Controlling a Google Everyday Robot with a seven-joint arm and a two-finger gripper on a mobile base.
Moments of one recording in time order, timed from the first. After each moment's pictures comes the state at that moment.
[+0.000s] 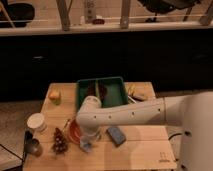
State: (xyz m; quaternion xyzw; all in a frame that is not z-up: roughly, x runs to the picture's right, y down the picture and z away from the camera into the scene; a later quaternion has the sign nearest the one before) arm -0.059 0.269 0.741 -0.33 -0.17 -0.33 0.87
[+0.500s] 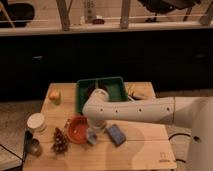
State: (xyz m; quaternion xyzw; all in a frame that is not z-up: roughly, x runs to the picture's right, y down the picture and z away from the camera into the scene) arm -0.043 0.225 0.755 -0.33 -0.14 -0.31 0.88
